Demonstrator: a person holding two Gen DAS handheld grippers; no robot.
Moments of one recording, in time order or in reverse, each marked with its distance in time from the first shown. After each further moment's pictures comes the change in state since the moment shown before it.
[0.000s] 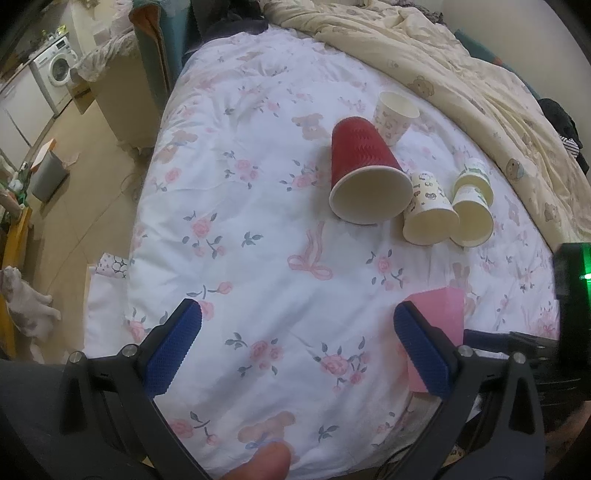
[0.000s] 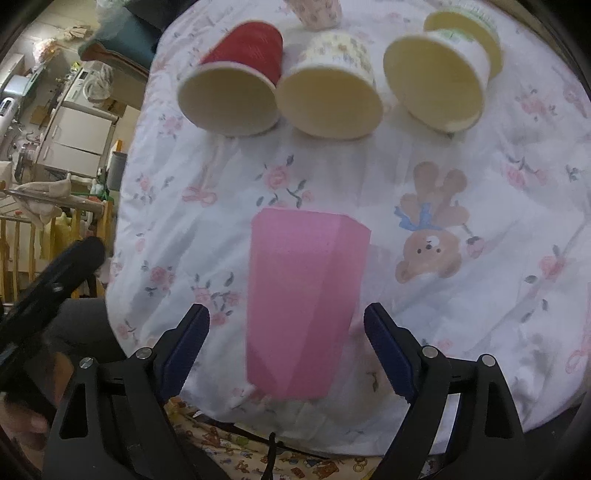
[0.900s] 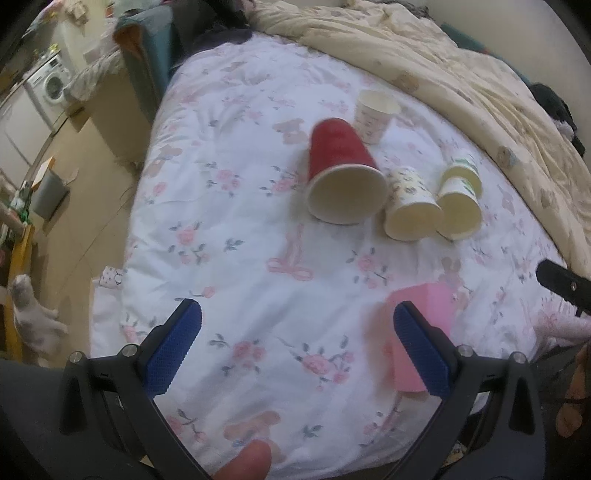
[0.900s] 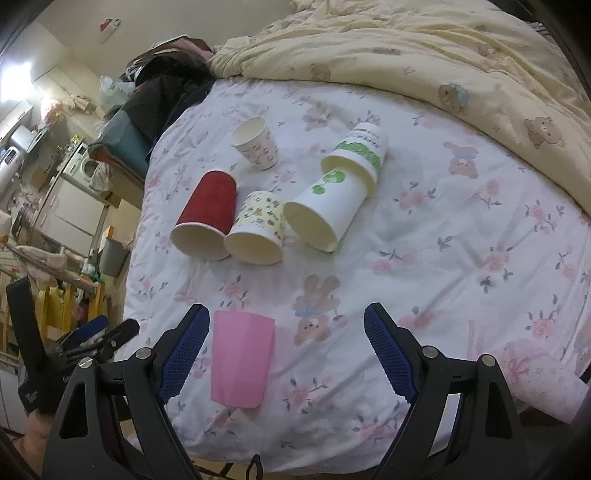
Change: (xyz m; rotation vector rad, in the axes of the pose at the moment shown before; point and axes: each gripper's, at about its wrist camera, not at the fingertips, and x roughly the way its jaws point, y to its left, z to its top) left arm -0.005 -0.032 -0.002 0.074 -0.011 0.019; right arm -0.110 -0.045 -0.009 0.060 -0.383 -0.079
